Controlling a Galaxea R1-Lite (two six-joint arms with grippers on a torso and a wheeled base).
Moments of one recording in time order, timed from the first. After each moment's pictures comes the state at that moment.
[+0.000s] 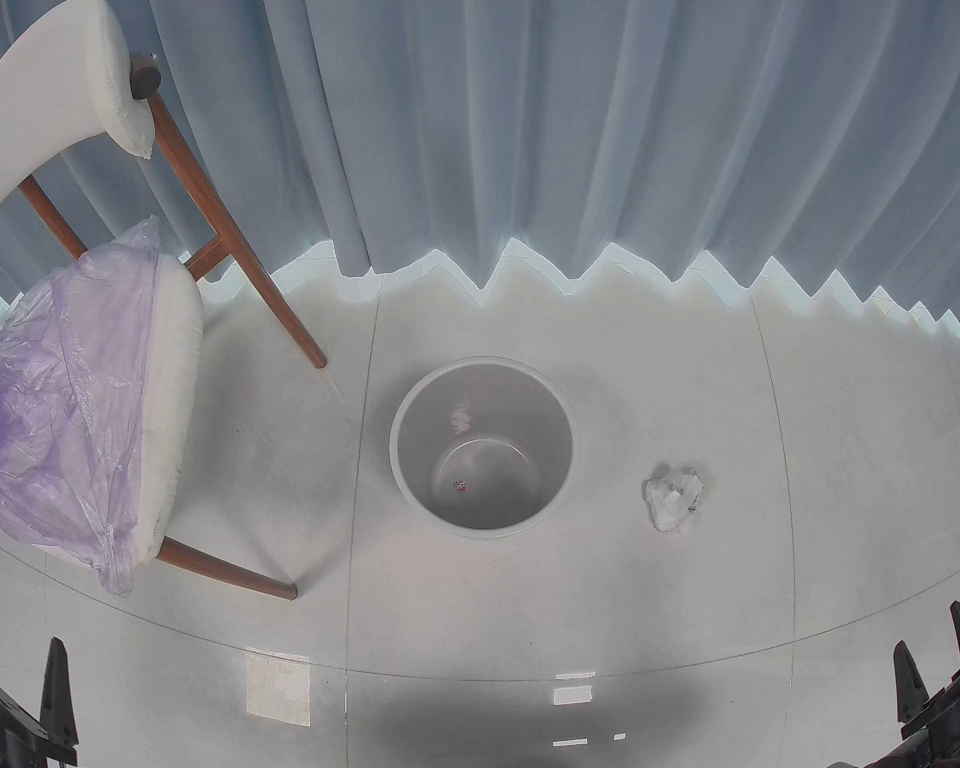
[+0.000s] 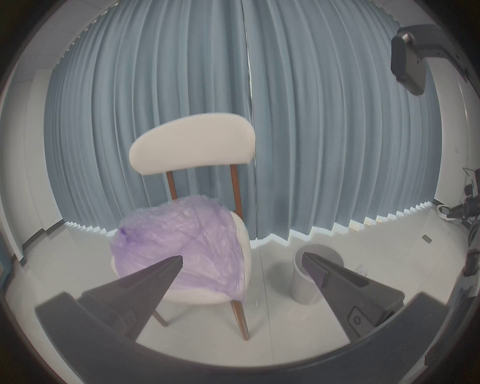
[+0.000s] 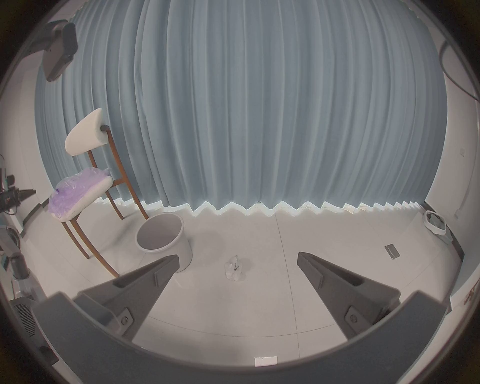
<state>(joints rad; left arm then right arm) 0.00 0.02 -0.04 -0.24 -0.01 0.07 0.00 0.02 -0.02 -0.01 0.04 -0.01</state>
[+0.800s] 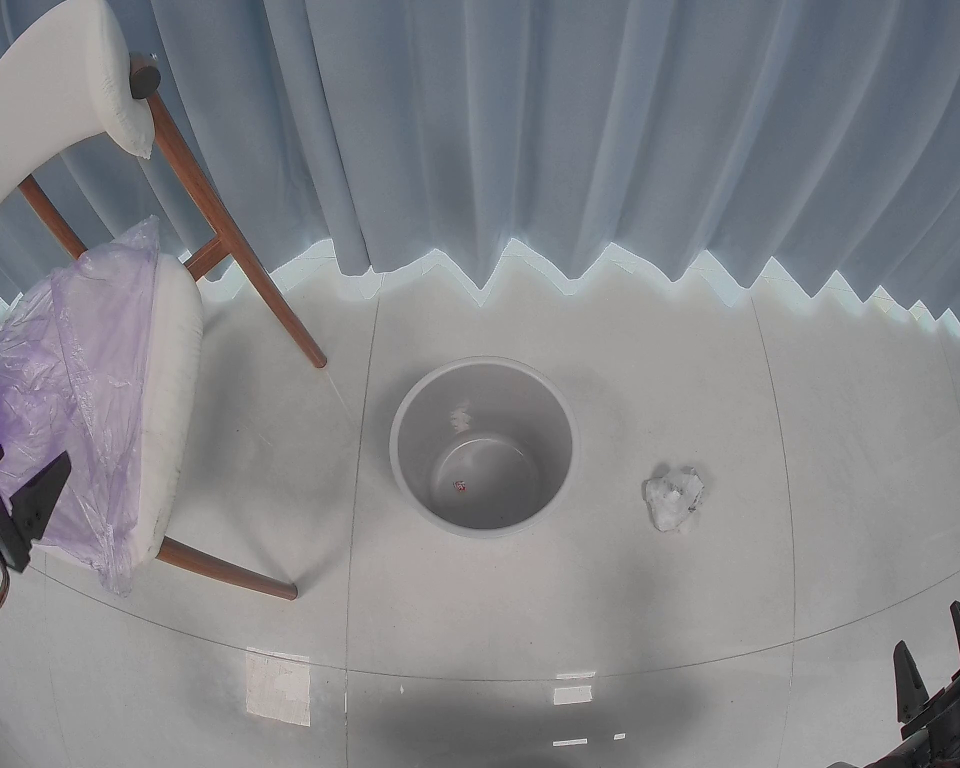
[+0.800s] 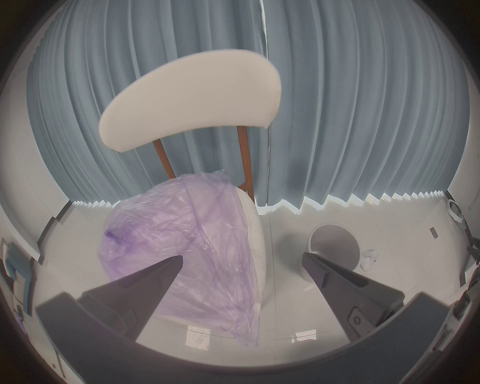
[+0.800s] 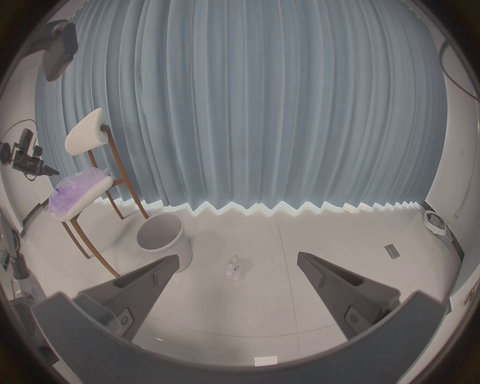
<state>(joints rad) 0.03 0.74 -0.55 -0.08 0.04 0.05 0.00 0.02 -0.02 -0.01 0.04 -0.01</state>
